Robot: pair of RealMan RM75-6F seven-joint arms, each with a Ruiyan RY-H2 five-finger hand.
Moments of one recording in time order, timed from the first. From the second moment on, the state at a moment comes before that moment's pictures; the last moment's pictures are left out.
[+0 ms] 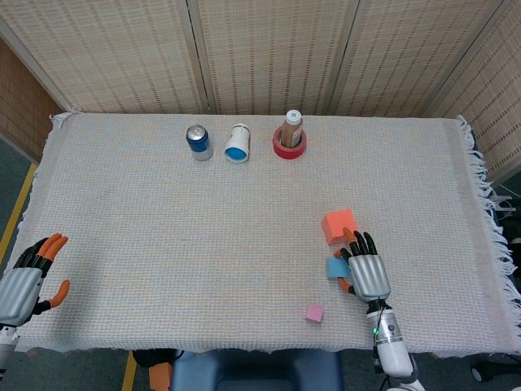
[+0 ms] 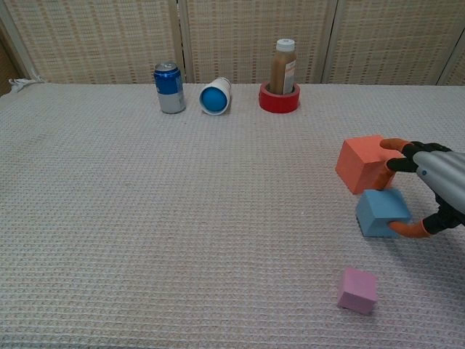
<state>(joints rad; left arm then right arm) -0.17 -1.06 -0.02 -1.59 1.52 1.39 -0.14 0.29 -1.67 0.11 -1.49 -1.32 1.29 -0.48</state>
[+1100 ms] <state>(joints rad) -0.18 -1.07 -0.02 -1.60 1.49 1.36 -0.06 0.51 -1.39 0.21 -1.49 -1.37 1.09 -0.28</state>
